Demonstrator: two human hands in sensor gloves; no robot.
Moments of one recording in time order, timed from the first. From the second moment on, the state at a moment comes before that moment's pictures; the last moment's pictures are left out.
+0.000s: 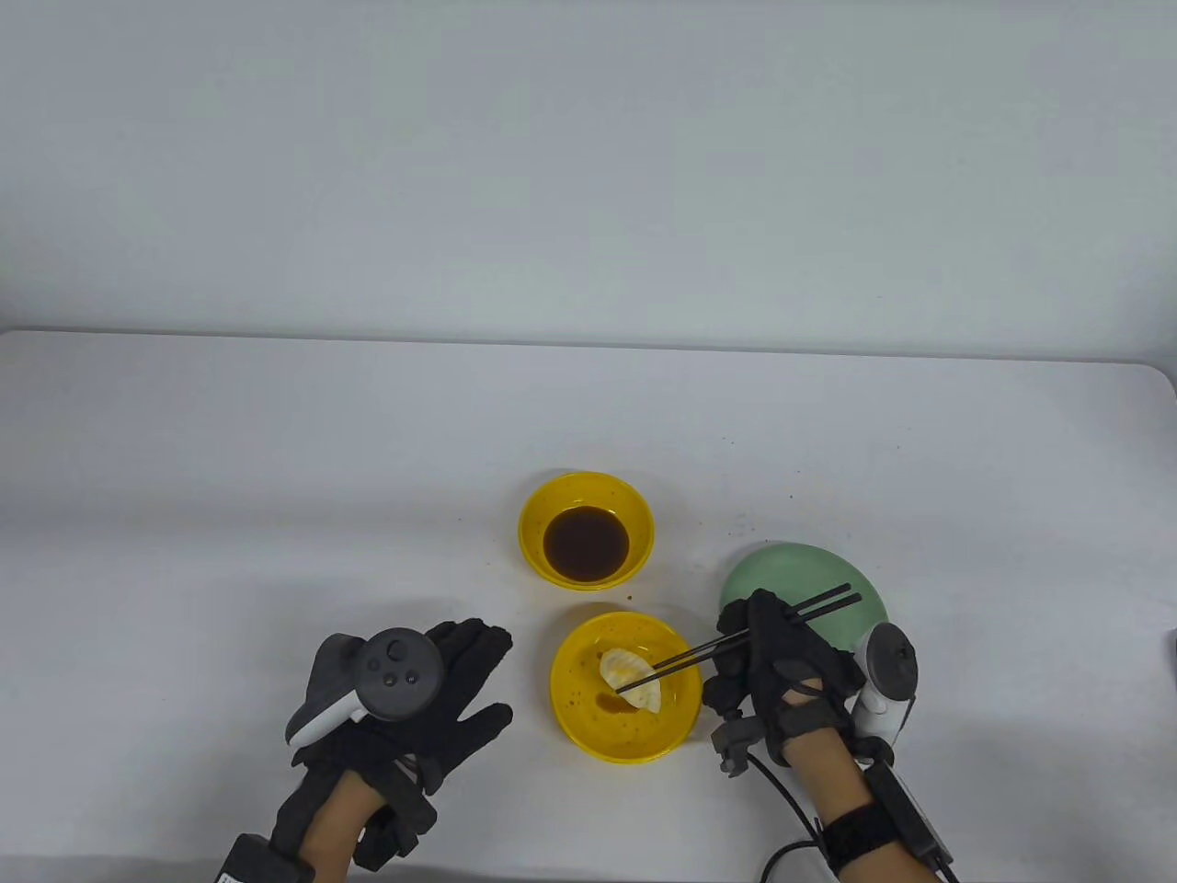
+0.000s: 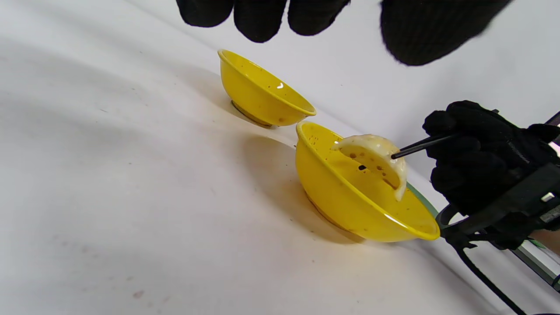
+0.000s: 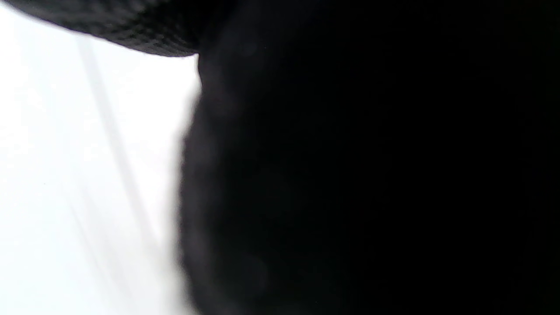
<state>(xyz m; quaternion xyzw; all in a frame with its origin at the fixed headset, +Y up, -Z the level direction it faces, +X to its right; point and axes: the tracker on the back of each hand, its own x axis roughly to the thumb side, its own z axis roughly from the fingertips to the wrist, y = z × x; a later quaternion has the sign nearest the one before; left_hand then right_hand) -0.196 -0.714 -0.256 -0.17 -0.20 0.22 0.94 0.200 -0.777 -0.299 -0.03 0.02 0.64 0.77</state>
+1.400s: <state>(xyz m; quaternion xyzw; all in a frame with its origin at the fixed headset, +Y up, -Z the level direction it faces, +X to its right) -0.208 -0.710 -0.262 -0.17 -0.17 0.25 0.94 0.140 -0.733 -0.431 -0.01 -0.09 0.77 0.63</state>
